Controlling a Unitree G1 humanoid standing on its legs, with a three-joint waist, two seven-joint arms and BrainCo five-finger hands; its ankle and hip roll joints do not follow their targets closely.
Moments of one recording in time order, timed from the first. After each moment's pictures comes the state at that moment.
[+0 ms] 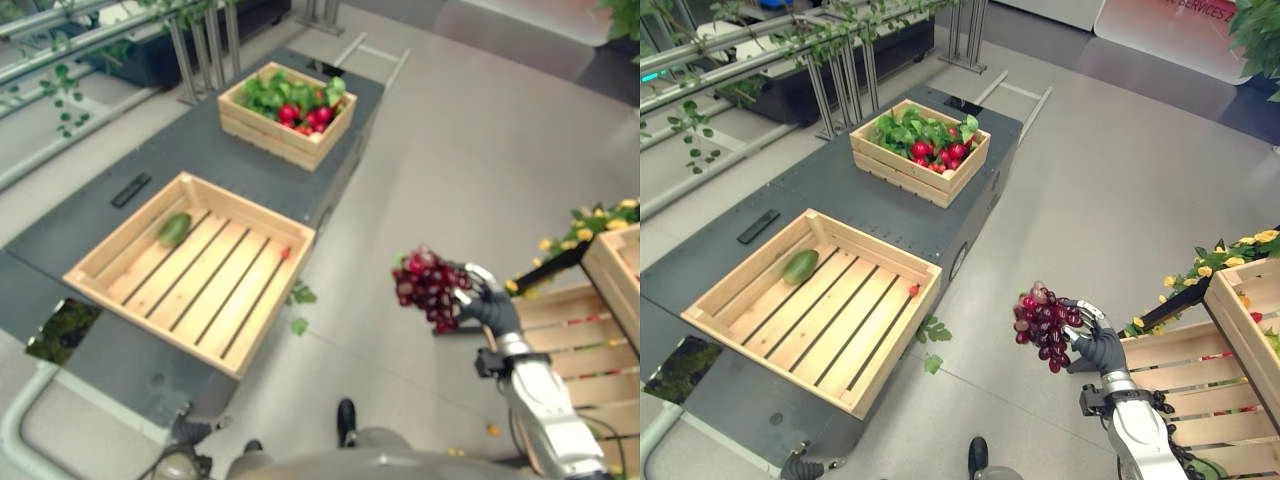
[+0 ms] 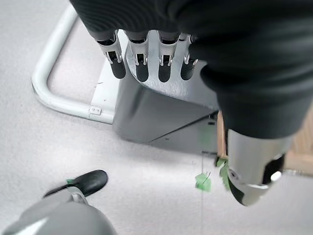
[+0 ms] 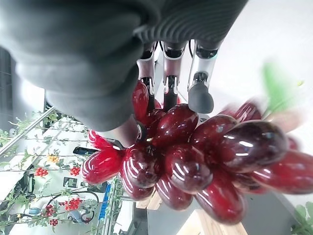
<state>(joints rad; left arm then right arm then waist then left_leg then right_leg) 0.07 0.29 -0.07 1.08 0.10 -0.11 0.26 0.23 -0.45 0.05 -0.08 0.30 -0.15 -0.06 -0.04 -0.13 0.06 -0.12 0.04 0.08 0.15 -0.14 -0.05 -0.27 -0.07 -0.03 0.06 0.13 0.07</state>
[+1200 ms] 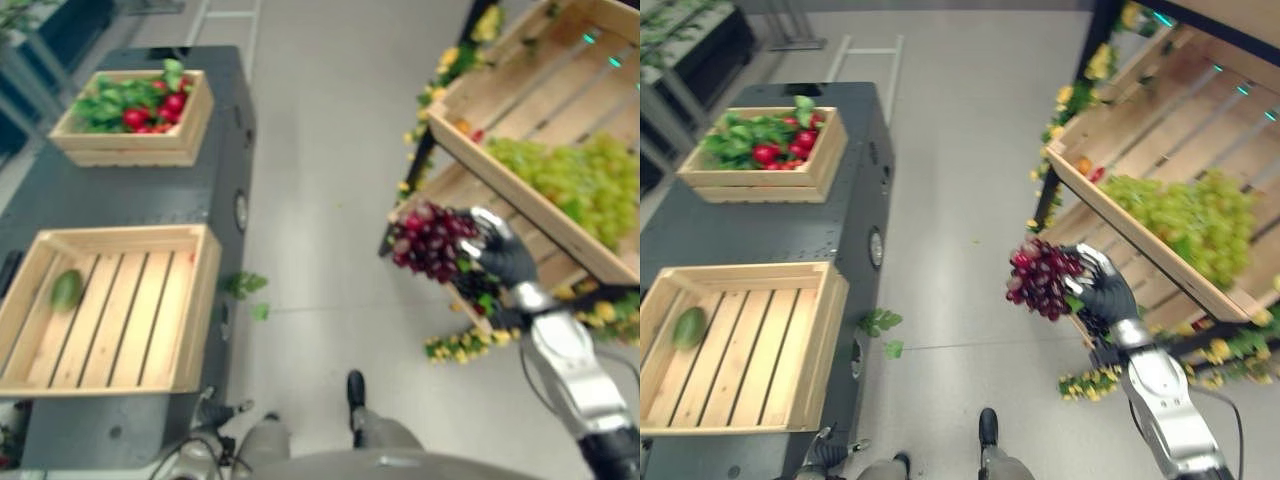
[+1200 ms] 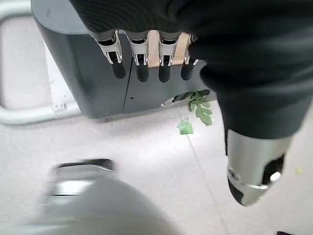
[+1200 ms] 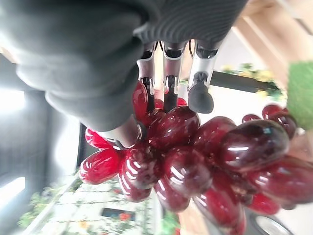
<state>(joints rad) 0.04 0.20 -0.08 1.12 0.01 -0.10 0.27 0.03 -0.61 0.04 -0.21 0.40 -0.18 0.00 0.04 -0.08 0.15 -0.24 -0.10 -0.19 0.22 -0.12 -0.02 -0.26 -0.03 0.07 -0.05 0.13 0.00</state>
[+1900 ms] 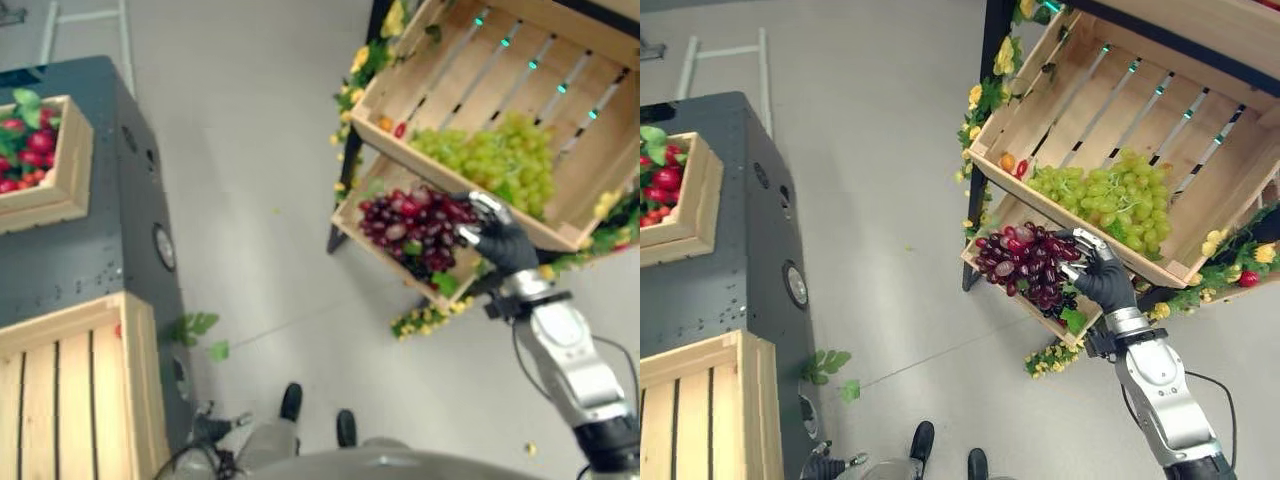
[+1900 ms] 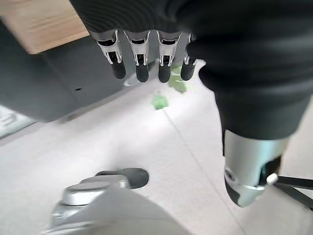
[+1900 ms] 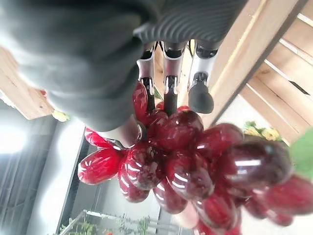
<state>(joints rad) 0.06 0.23 -0.10 1.07 0.00 -0.09 0.26 0.03 -0.60 0.04 -0.24 0.42 -0.17 0.00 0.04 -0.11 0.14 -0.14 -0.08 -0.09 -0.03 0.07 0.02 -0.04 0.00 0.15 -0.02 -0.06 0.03</state>
